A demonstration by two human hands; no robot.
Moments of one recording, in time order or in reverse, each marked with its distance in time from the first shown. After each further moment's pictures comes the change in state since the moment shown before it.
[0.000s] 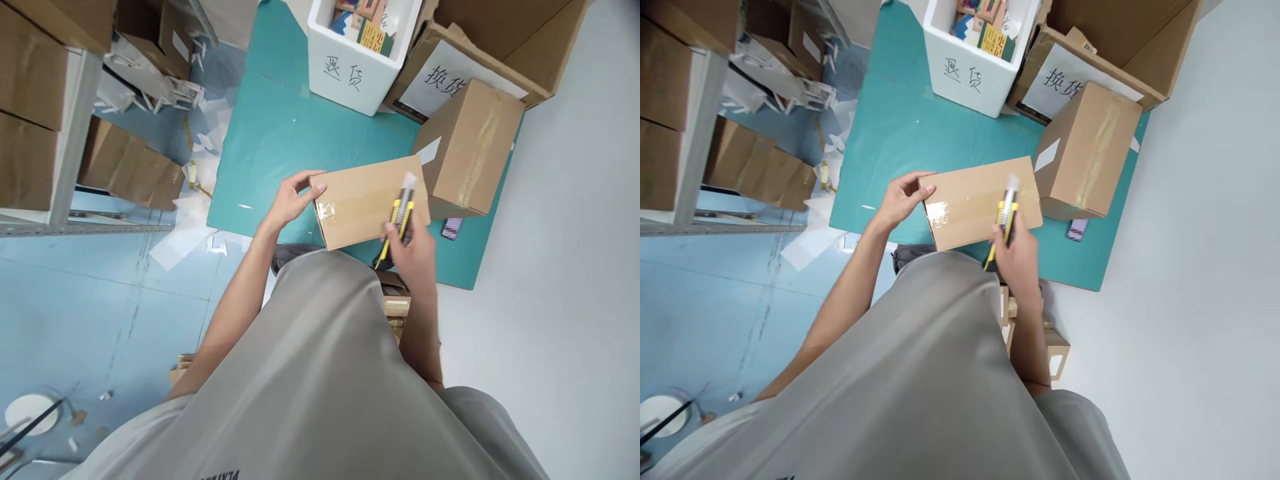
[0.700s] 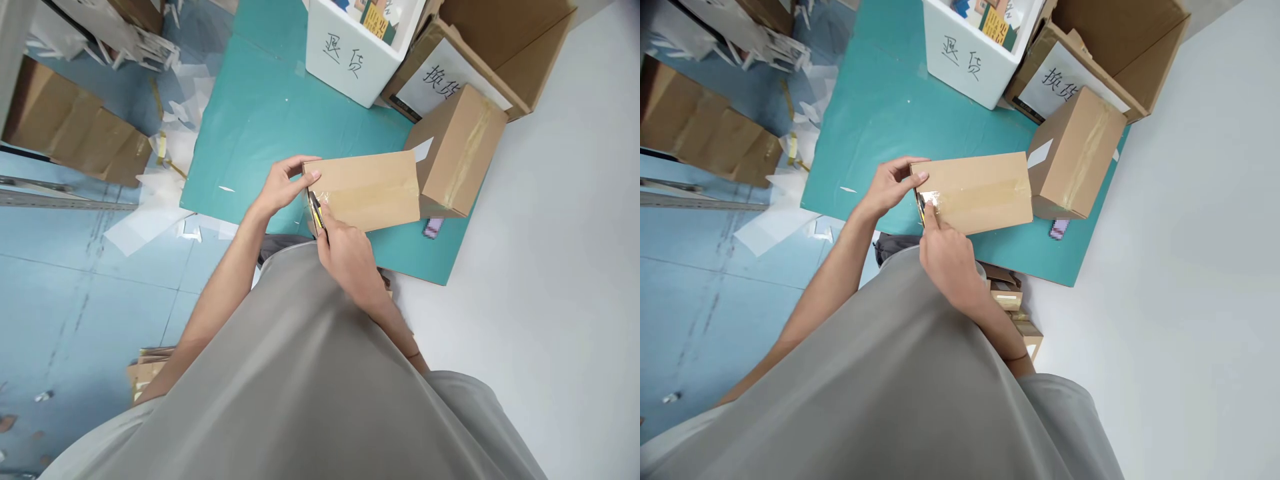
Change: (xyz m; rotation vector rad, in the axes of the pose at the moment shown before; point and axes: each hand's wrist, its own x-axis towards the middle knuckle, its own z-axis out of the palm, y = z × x) left_hand -0.002 0.004 0.005 -0.007 0.051 0.033; right_hand 0.000 -0.116 0.019 -0.330 -0.385 -0.109
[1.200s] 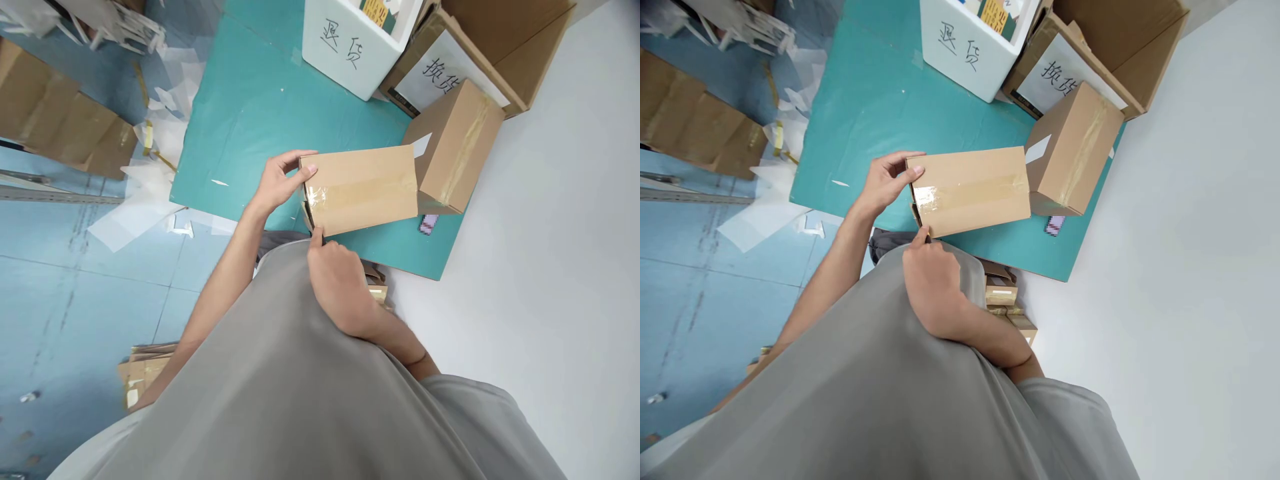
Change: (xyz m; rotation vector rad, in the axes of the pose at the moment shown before) left_hand -0.005 -0.006 0.004 0.005 0.048 0.019; right_hand -0.019 -0.039 -0.011 -0.218 -0.230 0.046
